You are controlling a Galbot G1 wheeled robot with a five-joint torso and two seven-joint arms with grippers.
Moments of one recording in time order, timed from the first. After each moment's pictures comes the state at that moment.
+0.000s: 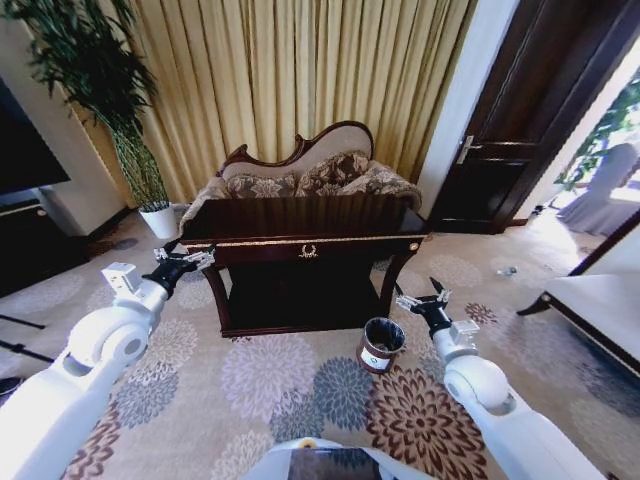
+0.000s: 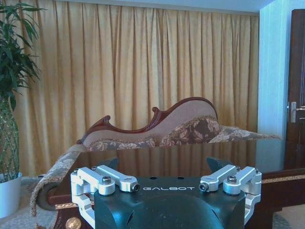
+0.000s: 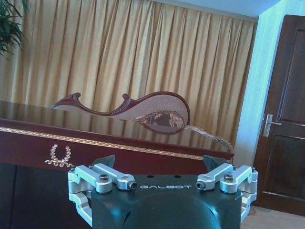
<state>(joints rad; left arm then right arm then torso) 1.26 -0.70 -0.66 -2.20 -0.93 0.36 -0.27 -1.49 0.92 0.54 2.07 0.45 -0.07 0.25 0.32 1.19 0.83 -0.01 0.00</state>
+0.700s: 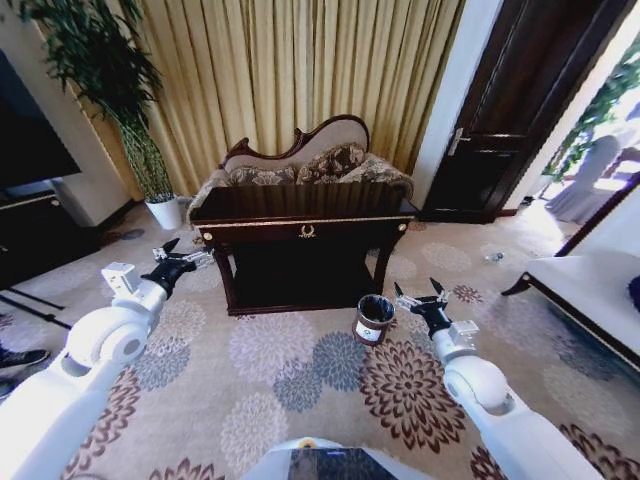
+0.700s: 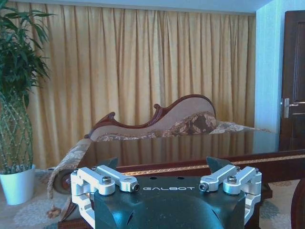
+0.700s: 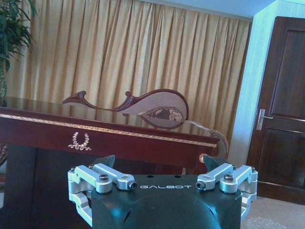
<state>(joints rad) 1.26 -0.70 -0.66 -2.20 -0.93 0.36 -0.27 -1.48 0.92 0.54 2.06 0.45 -0.07 0.25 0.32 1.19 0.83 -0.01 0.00</state>
